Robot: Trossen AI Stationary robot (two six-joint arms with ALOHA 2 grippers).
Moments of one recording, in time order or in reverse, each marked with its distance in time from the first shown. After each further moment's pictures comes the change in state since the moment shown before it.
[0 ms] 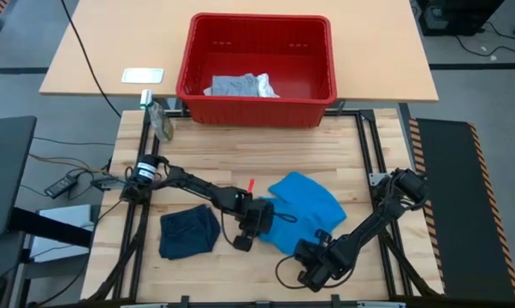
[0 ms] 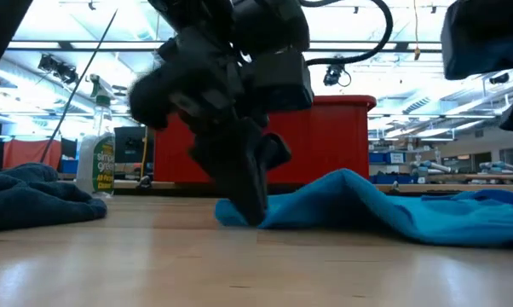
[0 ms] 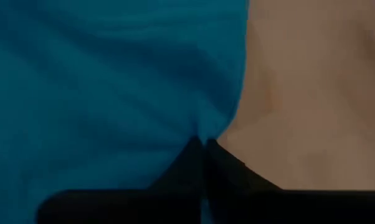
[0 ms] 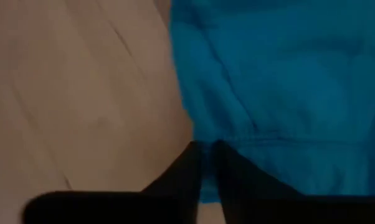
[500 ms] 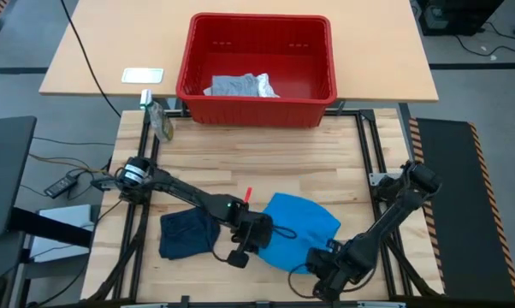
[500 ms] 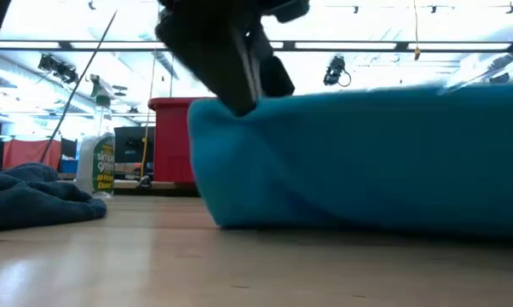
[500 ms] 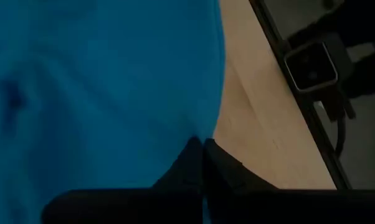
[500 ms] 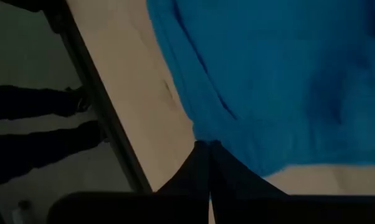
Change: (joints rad) left arm -0.092 -0.118 0.131 -0.110 0.025 -0.105; right arm 0.073 -0.155 0.060 -0.093 -0.144 0.067
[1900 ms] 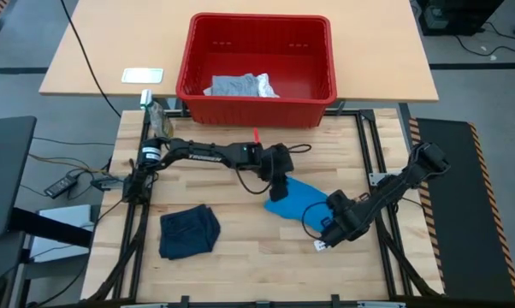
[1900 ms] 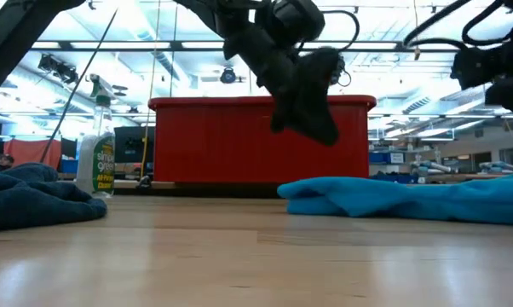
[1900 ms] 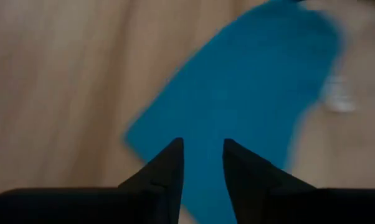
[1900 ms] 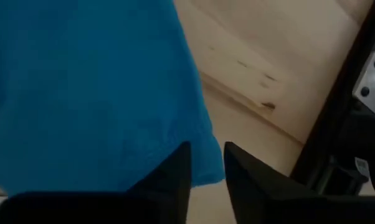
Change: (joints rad) left arm 0.399 0.095 0.172 0.082 -0.159 -0.153; right arm -0.224 -0.220 -0.309 -0.521 0.101 0.385
